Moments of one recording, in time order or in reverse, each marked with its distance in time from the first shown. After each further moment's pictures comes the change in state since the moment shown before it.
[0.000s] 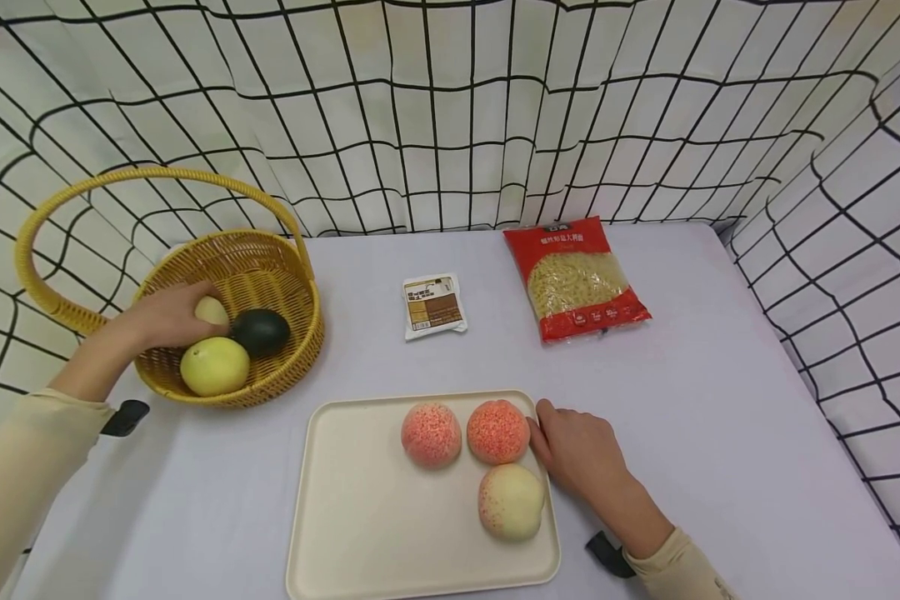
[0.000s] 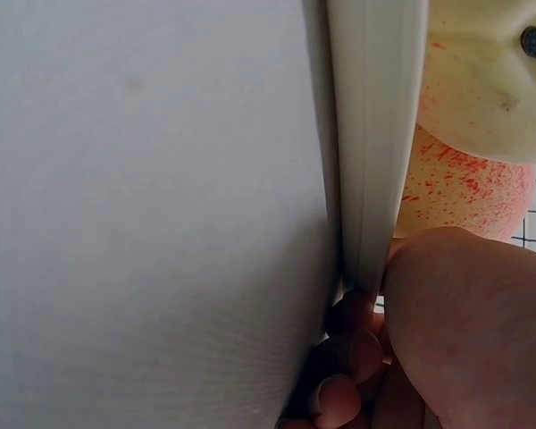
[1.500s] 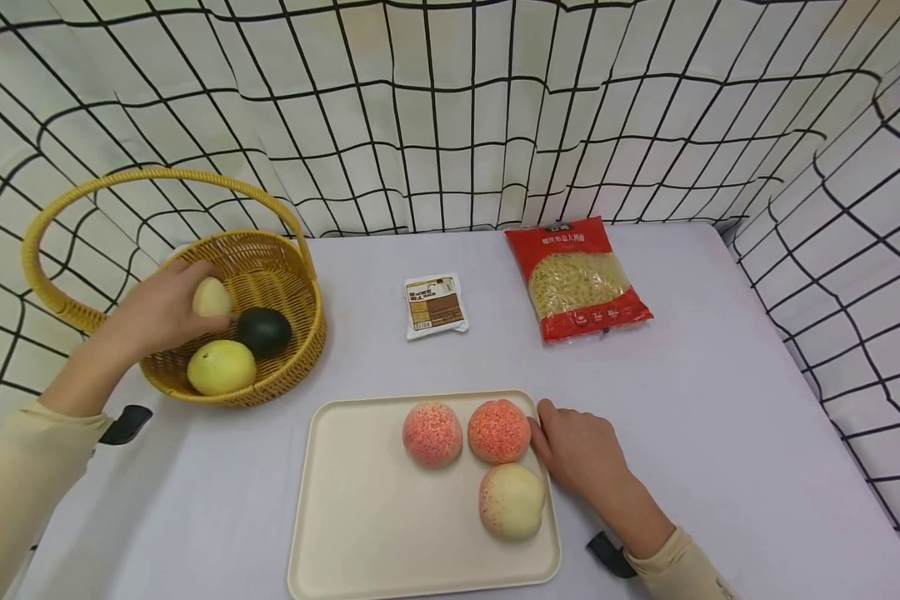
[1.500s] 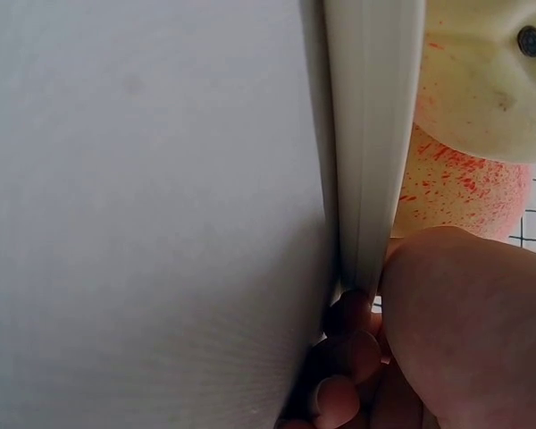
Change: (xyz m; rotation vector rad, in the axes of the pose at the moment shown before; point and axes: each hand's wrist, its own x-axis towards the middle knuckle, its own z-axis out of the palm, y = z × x) left_hand -0.014 0.017 -0.006 0.005 0.241 0.066; right_hand 0.000 0.001 0.002 -0.001 0.015 -0.007
